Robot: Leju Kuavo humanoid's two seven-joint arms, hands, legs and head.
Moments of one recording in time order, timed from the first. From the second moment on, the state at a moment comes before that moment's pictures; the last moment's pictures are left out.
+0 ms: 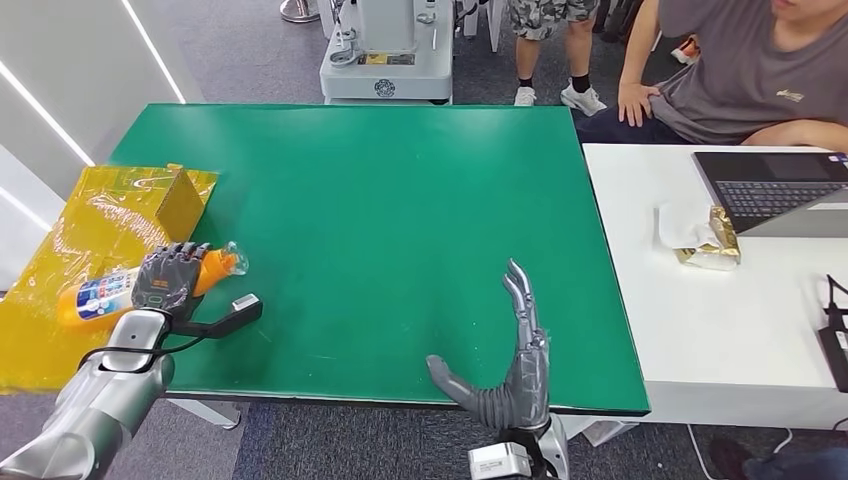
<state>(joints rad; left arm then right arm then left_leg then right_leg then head) -0.61 0.27 -0.24 -0.32 -1.45 0.61 -0.13 -0.05 0.05 0.62 -1.49 0.35 -0.68 -0.70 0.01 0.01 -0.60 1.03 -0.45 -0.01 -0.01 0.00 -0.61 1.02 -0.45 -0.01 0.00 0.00</state>
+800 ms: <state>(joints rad) -0.61 0.27 -0.24 -0.30 -1.47 0.60 -0.08 -0.07 0.00 0.66 -1.49 0.32 -0.68 -0.70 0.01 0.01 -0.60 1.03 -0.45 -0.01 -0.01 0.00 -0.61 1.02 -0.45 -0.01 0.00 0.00</state>
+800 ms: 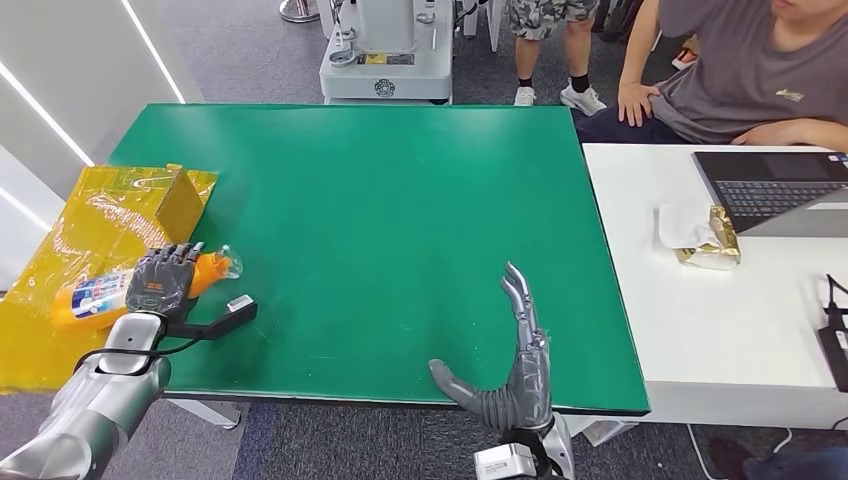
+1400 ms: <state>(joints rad) -0.63 0.25 -0.20 -0.30 -1.51 0.62 0.00 -0.02 0.00 0.65 -1.51 0.35 -0.68 -0.70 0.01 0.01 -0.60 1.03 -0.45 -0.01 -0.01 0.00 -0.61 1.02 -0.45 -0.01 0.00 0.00</state>
